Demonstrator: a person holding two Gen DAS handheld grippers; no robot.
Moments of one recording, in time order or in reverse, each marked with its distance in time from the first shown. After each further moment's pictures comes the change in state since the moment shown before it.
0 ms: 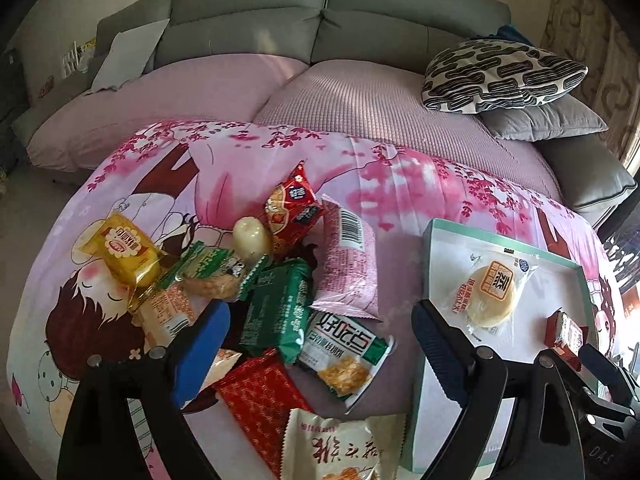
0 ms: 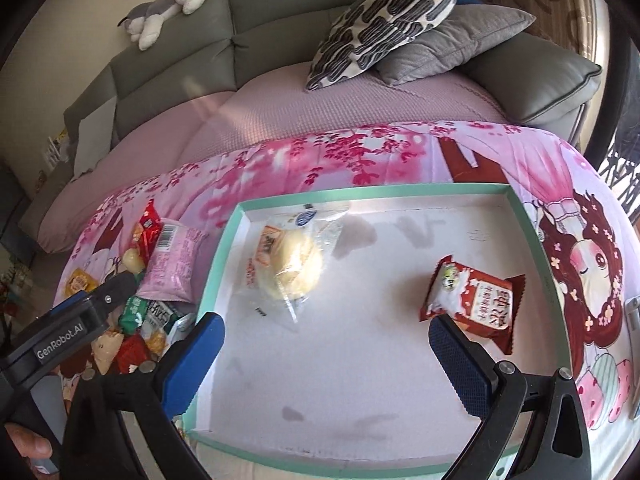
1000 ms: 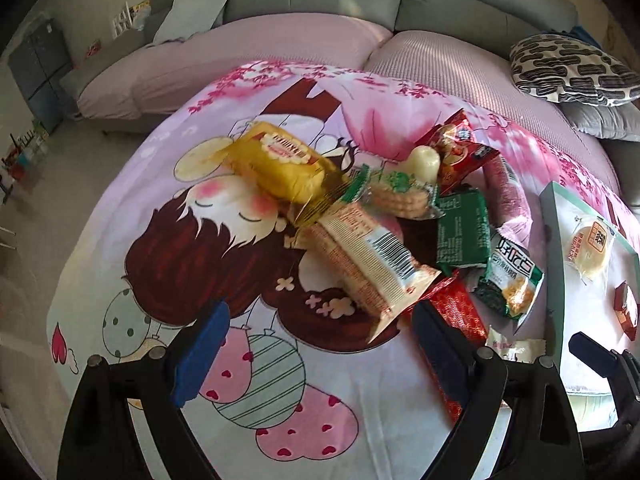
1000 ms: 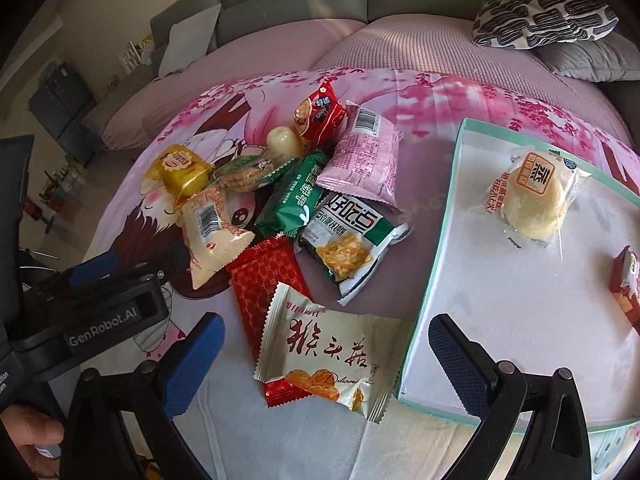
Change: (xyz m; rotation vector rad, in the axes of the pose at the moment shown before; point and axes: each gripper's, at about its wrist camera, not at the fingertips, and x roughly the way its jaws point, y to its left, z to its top) left arm -0.005 0.113 -0.047 -0.107 0.126 0.172; right arm 0.030 0.135 -0.052 -0.253 0.195 0.212
